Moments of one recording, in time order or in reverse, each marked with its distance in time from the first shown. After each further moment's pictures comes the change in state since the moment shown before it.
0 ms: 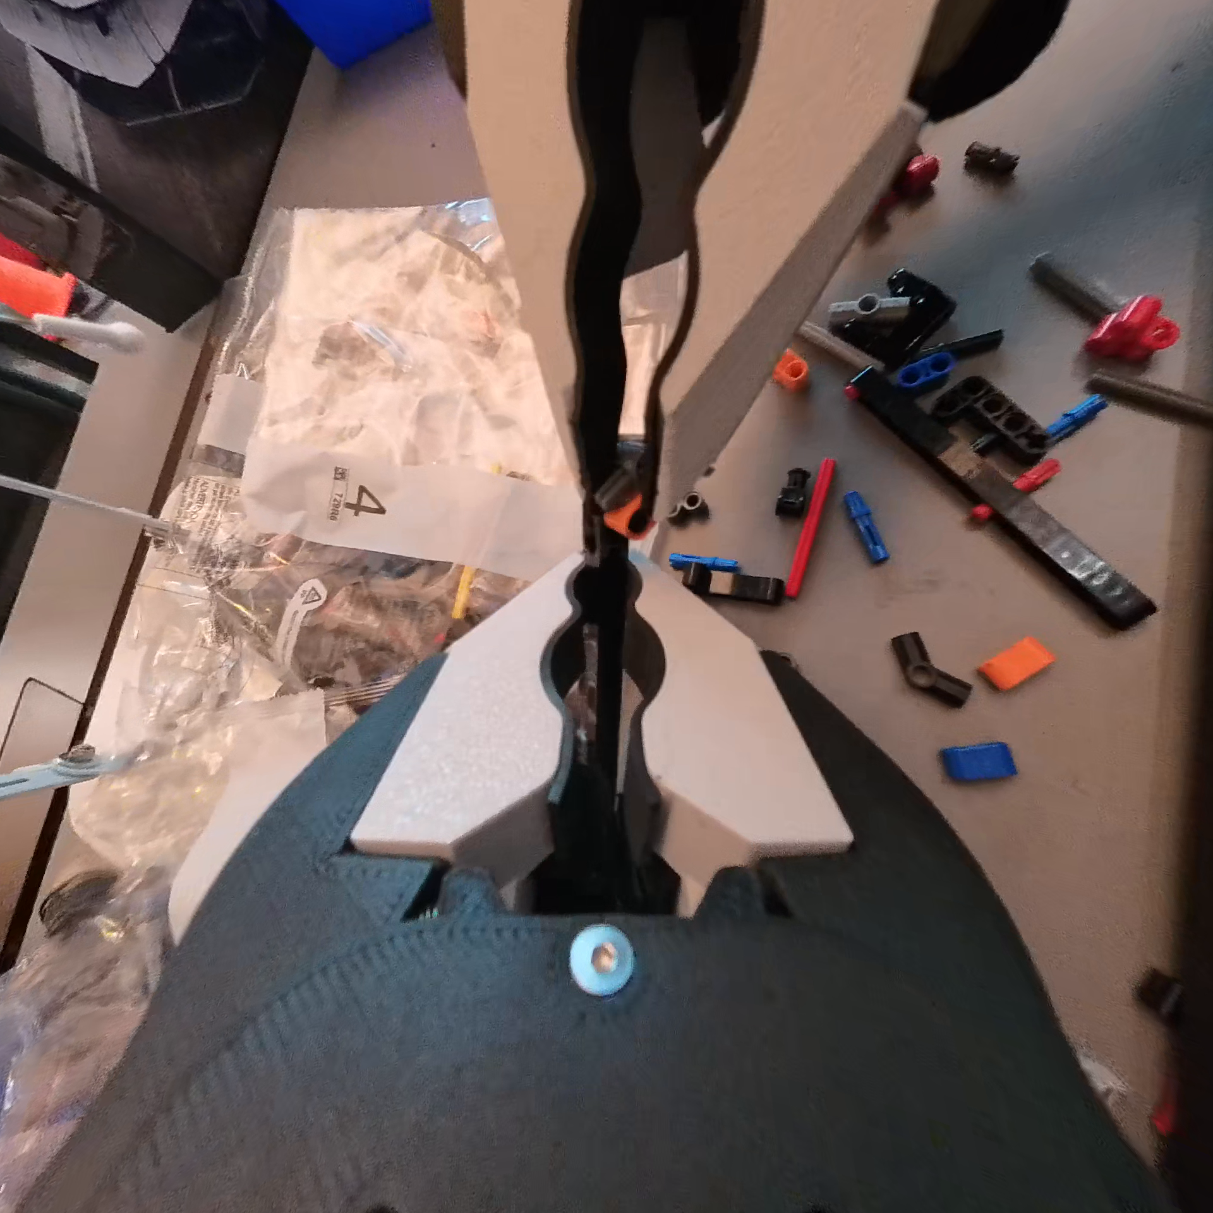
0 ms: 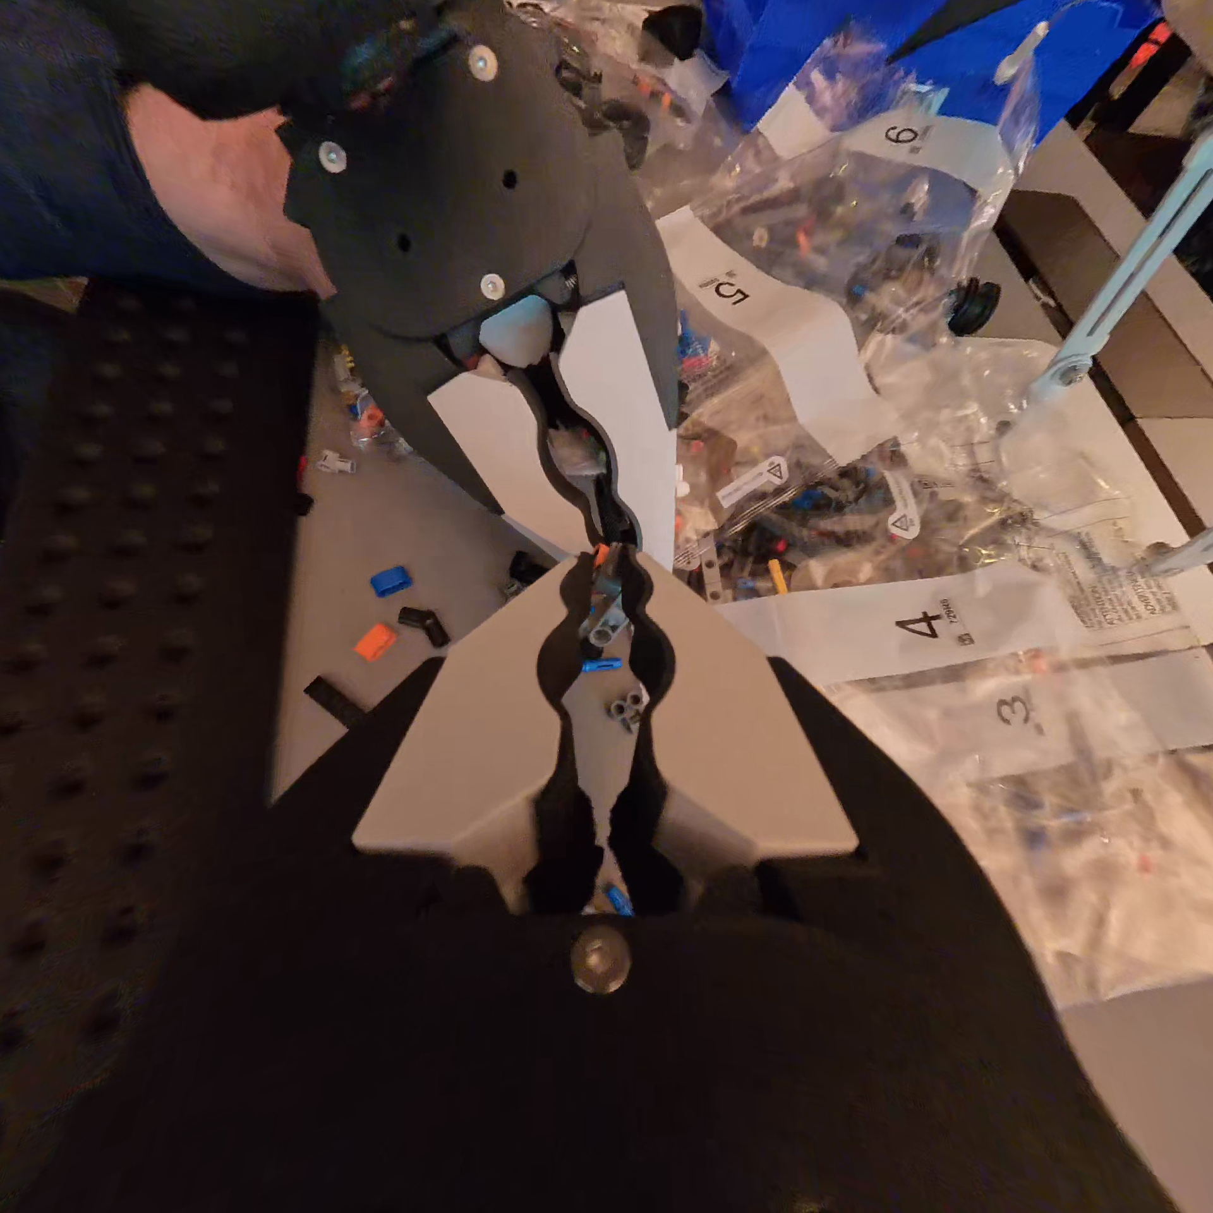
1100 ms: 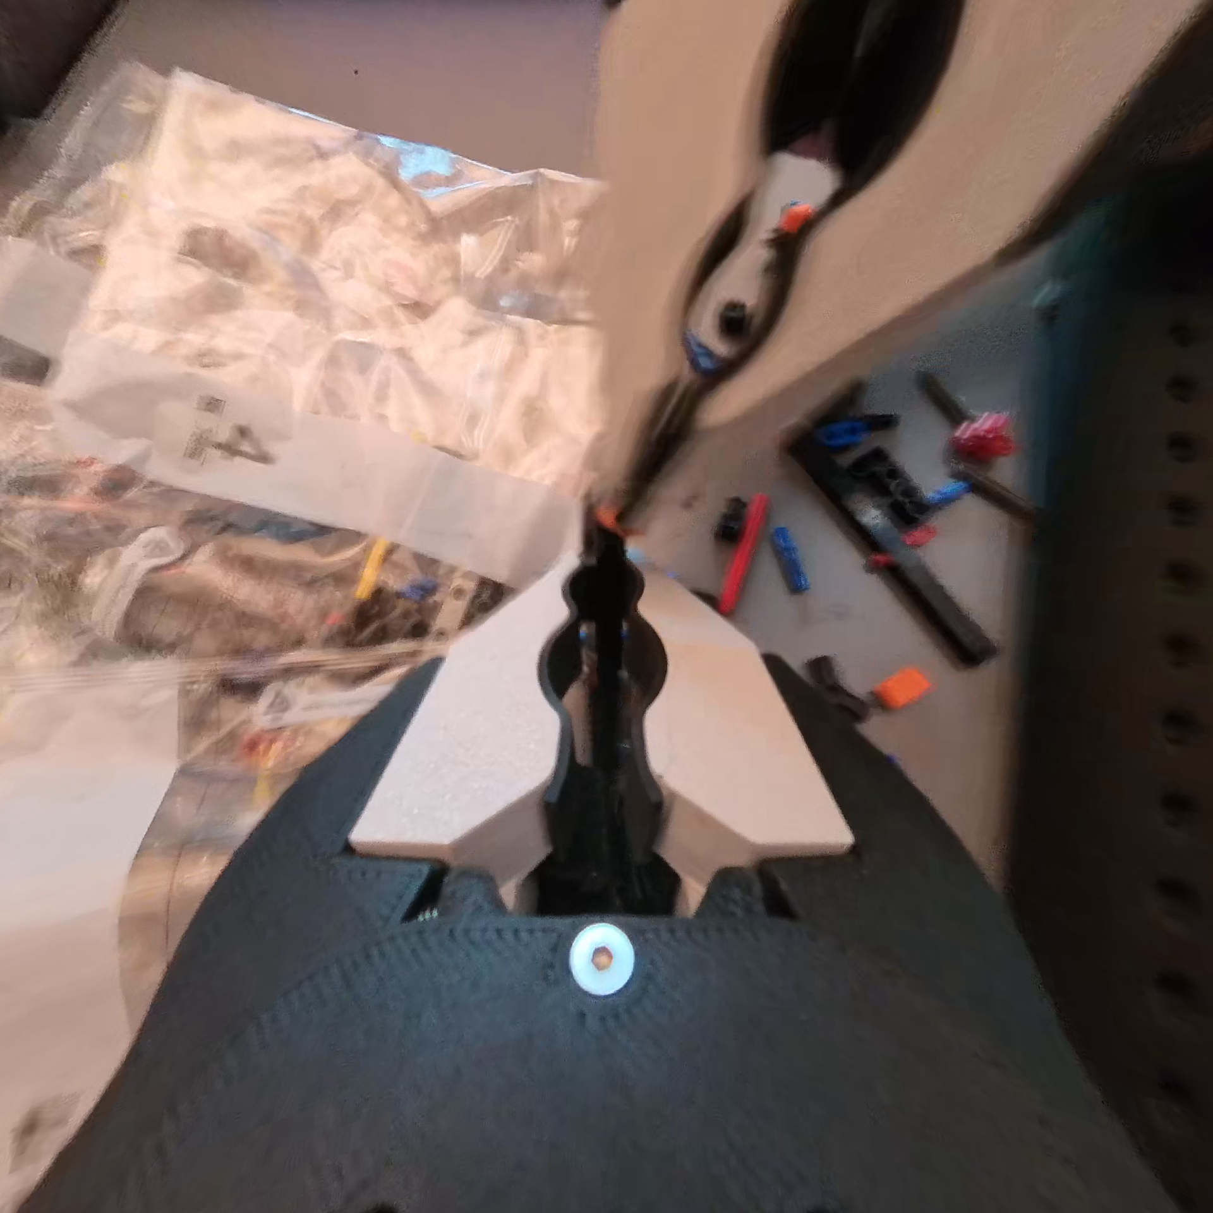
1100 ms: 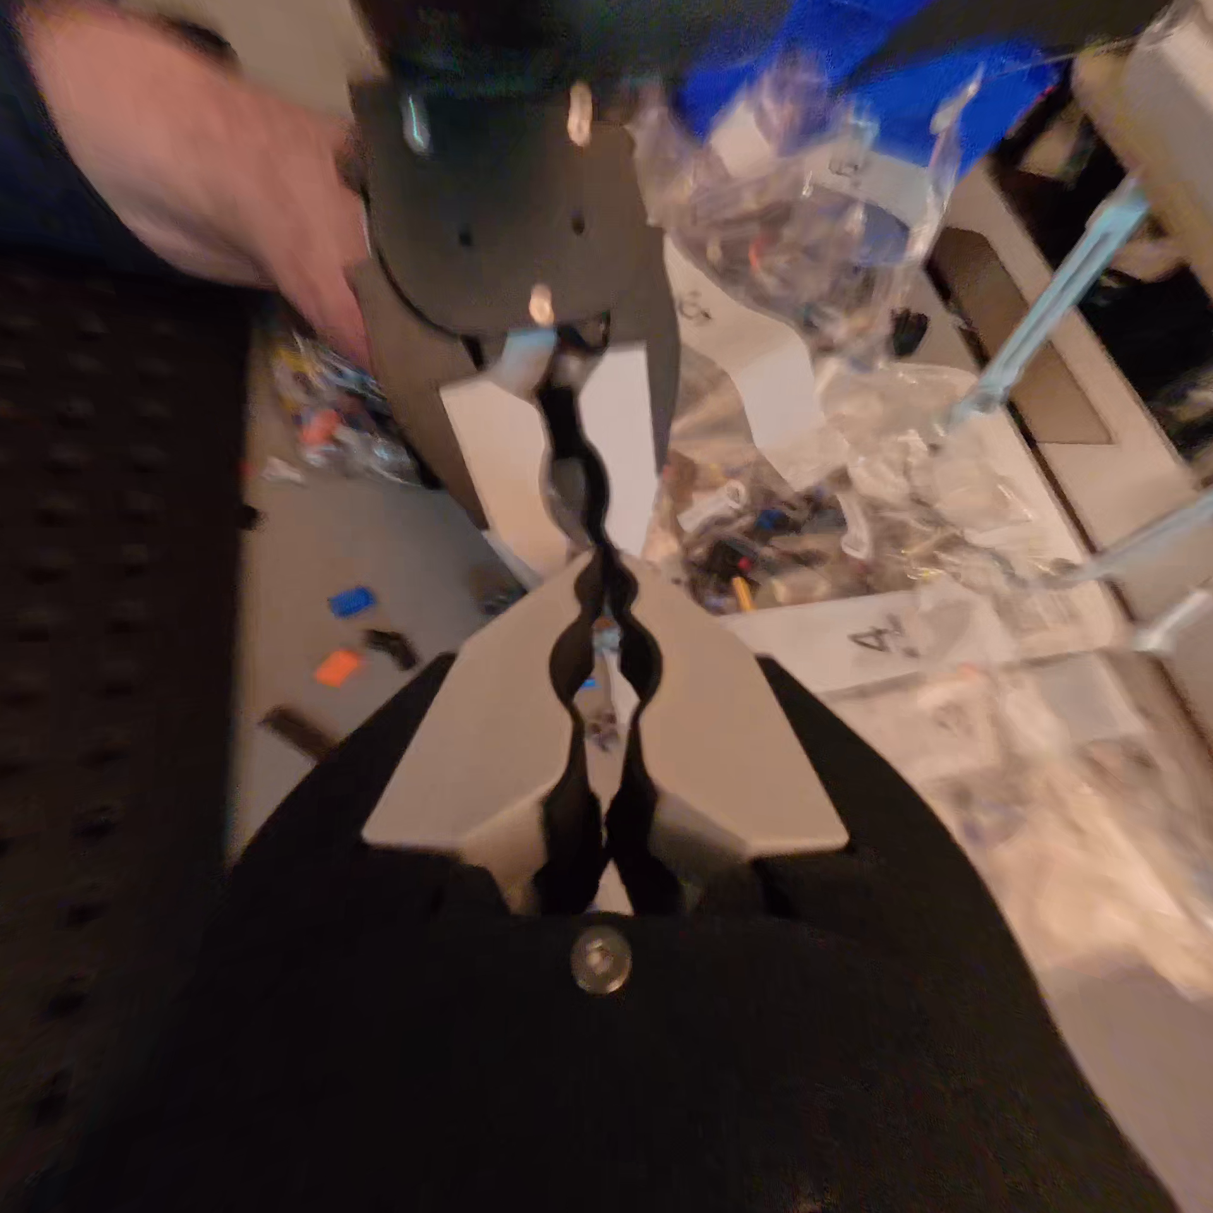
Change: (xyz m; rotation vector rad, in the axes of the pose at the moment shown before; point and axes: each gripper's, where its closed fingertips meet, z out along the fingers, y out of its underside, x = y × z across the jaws) left arm 0.011 0.001 0.001 0.028 0.201 -0.265; right arm 0.003 -0.010 0.002 0.005 0.092 -0.048
